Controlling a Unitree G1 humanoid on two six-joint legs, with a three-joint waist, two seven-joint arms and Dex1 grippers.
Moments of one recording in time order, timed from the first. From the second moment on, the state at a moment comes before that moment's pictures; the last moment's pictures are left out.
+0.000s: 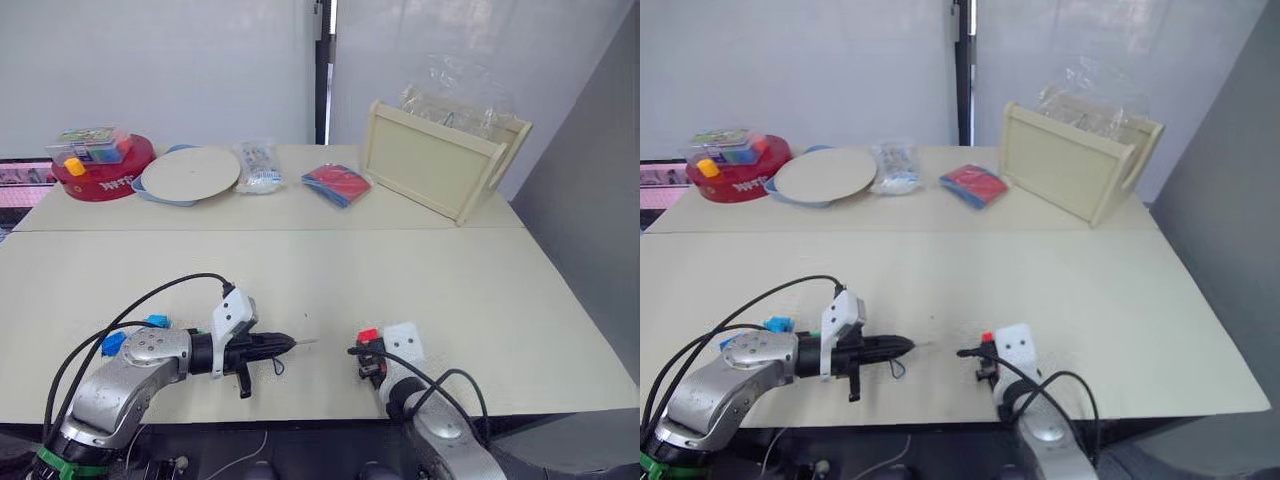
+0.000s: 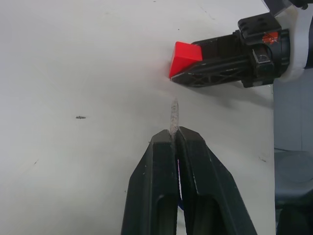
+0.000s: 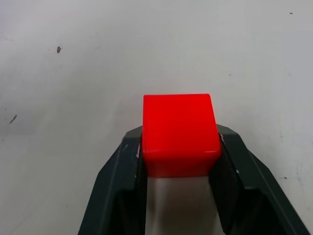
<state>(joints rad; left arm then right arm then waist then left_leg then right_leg) -0.17 0.72 -0.04 -0.40 -0.51 0.62 -0.95 0.14 0.02 0.28 -0.66 -0.08 0.80 0.11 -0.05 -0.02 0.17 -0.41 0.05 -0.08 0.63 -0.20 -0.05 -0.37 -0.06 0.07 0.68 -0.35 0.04</state>
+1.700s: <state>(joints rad) -0.22 0.63 -0.18 -0.37 -0.45 0.57 -0.96 -0.44 -0.56 0.29 0.11 0.18 0.15 1.27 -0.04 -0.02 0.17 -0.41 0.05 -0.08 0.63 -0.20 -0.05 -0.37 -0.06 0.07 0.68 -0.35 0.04</state>
